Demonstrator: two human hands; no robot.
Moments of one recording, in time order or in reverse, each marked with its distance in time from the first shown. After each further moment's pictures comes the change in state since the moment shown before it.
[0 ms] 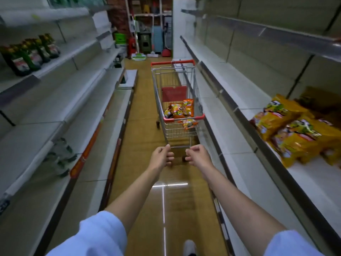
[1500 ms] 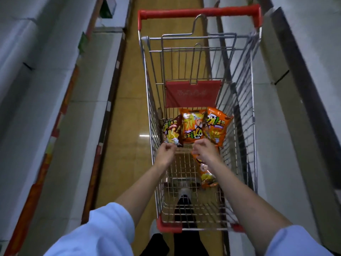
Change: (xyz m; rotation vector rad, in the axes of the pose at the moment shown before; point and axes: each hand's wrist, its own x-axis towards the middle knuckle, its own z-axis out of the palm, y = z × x) left_hand 0.793 0.060 0.068 0.186 0.100 -0.397; right_hand 0.795 -0.082 0.114 -0.185 -0.151 0.375
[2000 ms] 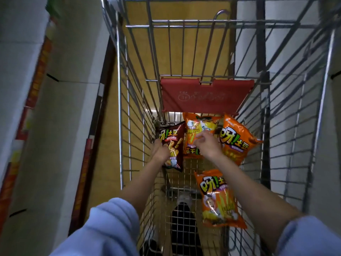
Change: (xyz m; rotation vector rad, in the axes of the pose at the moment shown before) left_hand 0.216 -0.005 0.037 0.317 0.167 -0.304; right_hand 0.229 -0.011 0.005 -0.502 -0.160 -0.062
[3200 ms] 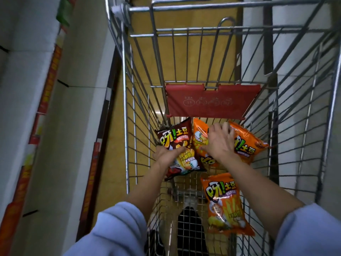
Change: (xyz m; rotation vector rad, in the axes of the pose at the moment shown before) left_hand 0.025 -0.019 0.001 -0.233 -0.087 -0.100; right_hand 0.010 -0.017 -0.017 -0.896 0.206 -0.178
